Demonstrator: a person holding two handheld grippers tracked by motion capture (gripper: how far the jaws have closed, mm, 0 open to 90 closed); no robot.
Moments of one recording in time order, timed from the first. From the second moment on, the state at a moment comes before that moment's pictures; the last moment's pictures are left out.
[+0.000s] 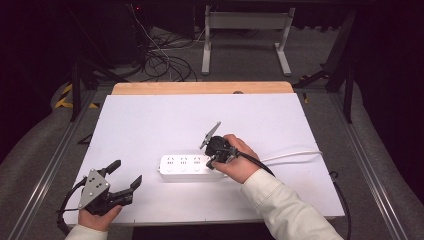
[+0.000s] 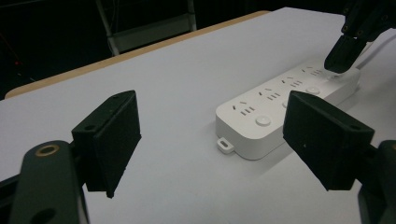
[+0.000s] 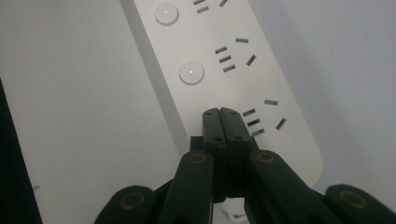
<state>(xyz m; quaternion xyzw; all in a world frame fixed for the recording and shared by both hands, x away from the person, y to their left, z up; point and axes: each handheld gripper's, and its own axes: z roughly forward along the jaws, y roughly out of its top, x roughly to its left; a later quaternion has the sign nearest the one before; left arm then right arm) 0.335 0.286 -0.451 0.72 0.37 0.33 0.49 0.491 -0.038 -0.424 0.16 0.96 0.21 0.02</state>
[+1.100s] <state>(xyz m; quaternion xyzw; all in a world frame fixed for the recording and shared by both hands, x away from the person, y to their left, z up) 0.335 0.285 -0.451 0.72 0.37 0.33 0.49 0.486 -0.037 -0.432 0.17 0.96 0.21 0.04</state>
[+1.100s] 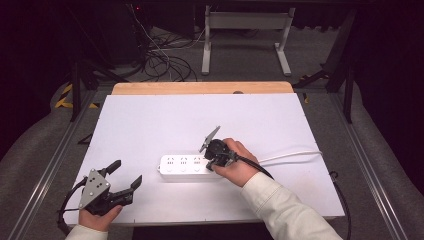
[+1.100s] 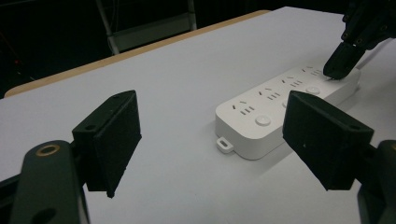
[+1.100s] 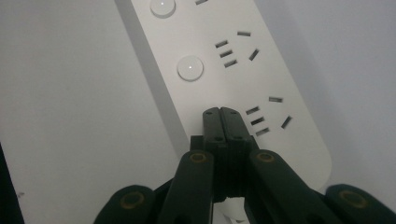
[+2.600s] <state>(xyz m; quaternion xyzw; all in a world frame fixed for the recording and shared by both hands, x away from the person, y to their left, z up) 0.335 0.286 -0.451 0.72 0.37 0.33 0.49 0.469 -0.048 -0.389 0.15 0.93 0.32 0.09</state>
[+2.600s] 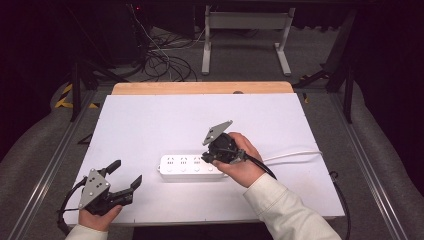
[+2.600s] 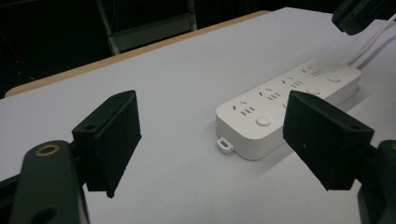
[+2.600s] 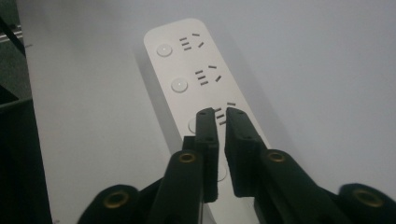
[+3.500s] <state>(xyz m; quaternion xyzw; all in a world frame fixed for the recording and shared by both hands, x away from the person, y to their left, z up) 0.335 0.285 -0.451 0.72 0.37 0.33 0.49 0.457 -0.093 -0.362 0.16 0.90 0.40 0.12</state>
